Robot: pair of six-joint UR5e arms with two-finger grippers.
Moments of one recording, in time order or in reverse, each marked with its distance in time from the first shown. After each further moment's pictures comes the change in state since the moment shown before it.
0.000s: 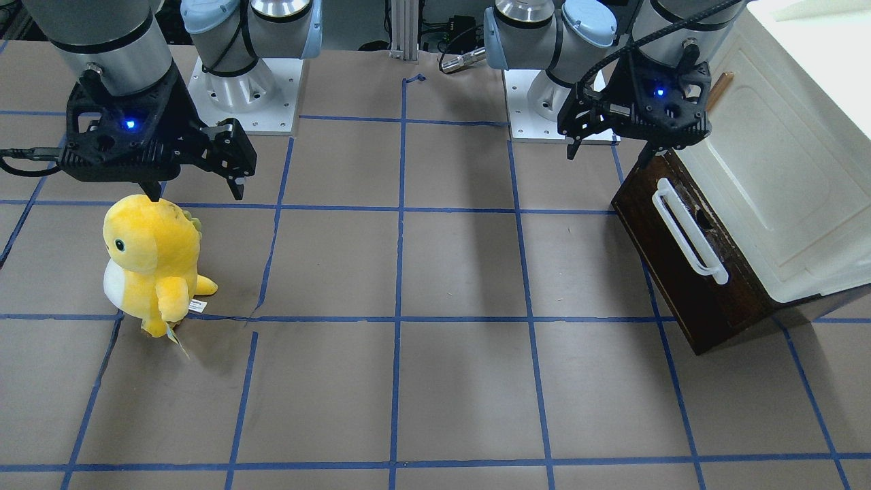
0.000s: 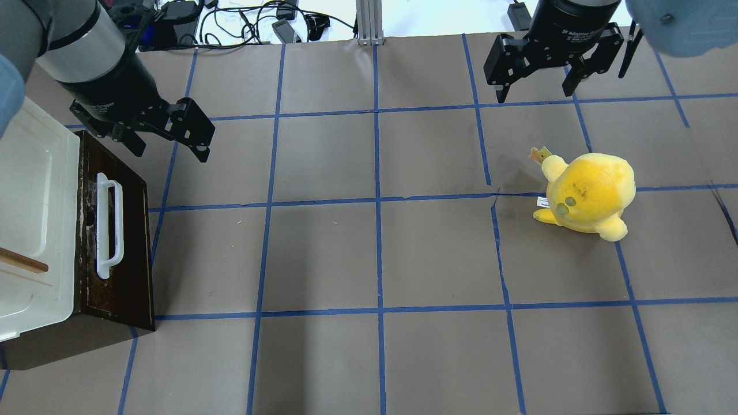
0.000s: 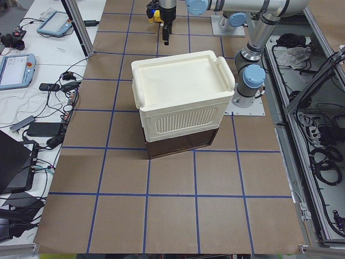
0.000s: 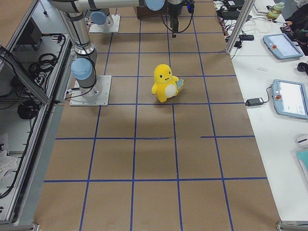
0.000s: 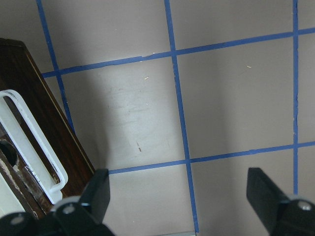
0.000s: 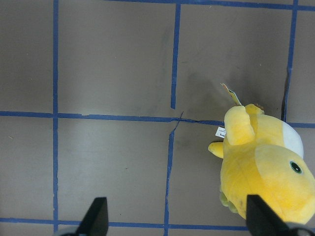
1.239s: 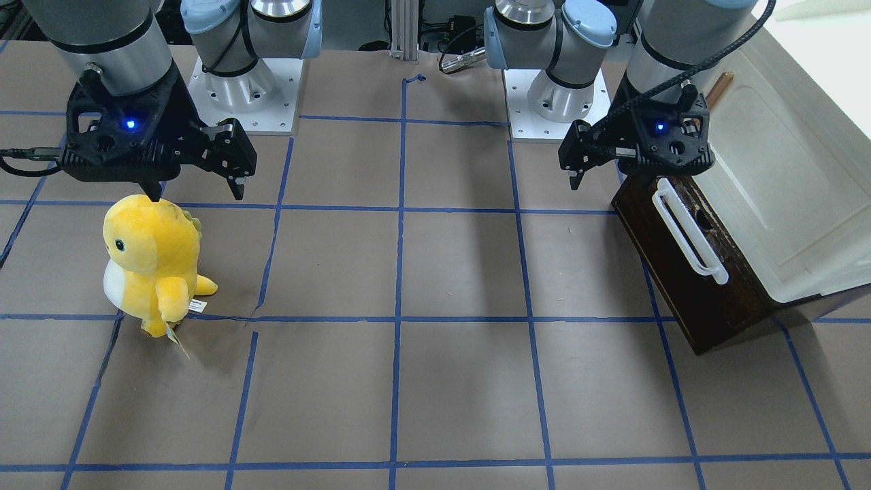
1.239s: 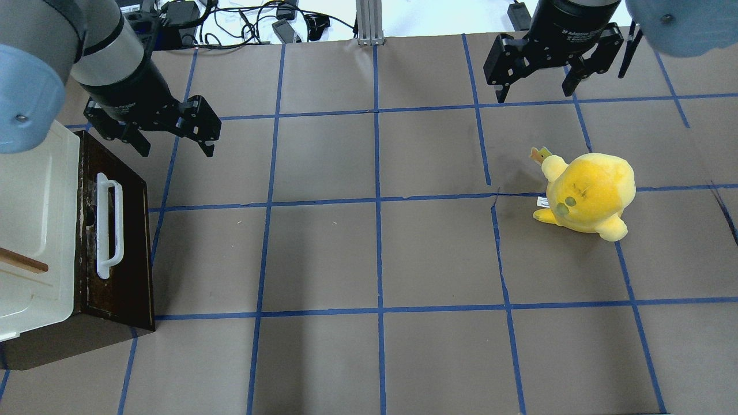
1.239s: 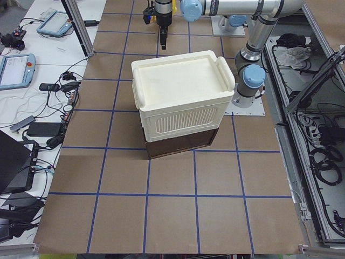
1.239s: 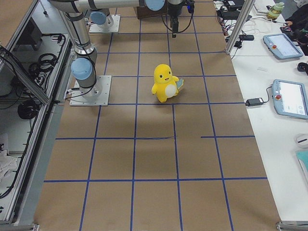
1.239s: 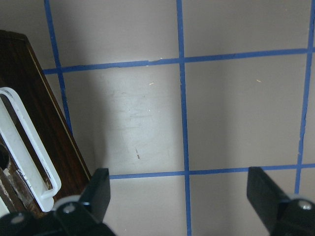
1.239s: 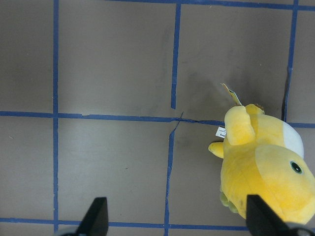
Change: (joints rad) left arm -0.019 -0.057 -0.027 0.084 0.075 -0.156; right arm 0.000 0.000 0.000 0.000 0.001 0.000
